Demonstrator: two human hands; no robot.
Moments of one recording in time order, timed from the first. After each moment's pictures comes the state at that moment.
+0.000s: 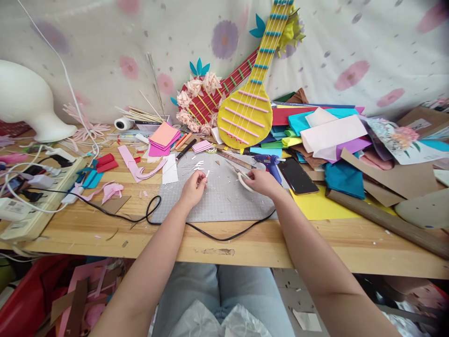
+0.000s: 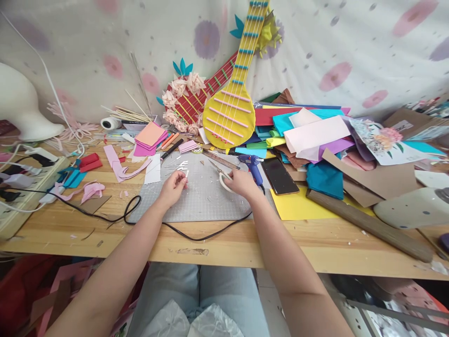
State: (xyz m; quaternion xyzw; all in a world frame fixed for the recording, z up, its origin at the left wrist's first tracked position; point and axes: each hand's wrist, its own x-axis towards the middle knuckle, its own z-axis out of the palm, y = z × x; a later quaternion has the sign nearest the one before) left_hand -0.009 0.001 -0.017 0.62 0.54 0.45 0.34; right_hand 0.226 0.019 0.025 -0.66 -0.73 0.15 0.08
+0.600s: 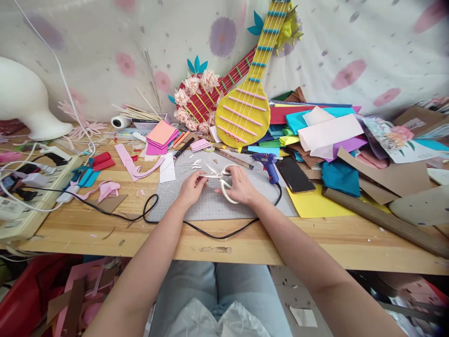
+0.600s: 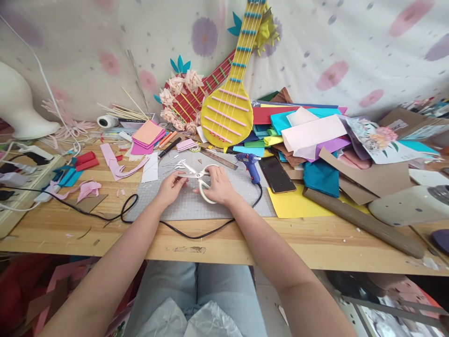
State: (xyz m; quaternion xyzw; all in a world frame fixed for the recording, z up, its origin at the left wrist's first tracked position) left_hand -0.010 0.002 -0.020 0.66 0.51 0.44 0.32; right_hand 0.185 0.008 -0.001 -0.46 -0.84 0.07 0.29
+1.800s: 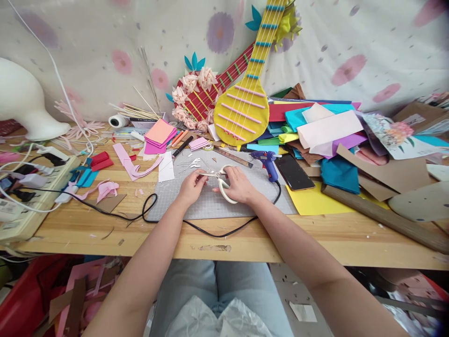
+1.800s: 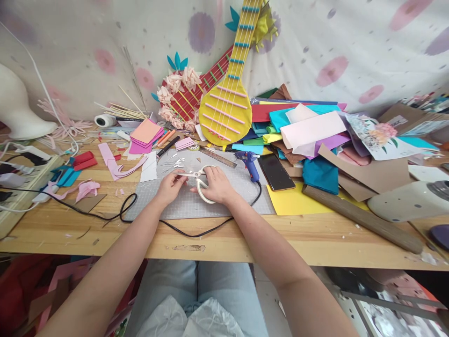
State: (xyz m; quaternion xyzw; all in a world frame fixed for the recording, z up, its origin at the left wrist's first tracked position) left_hand -0.006 0.000 -0.016 0.67 0.49 0.46 0.32; right_hand 0.181 0.002 0.007 -0.48 -0.85 0.07 0.22
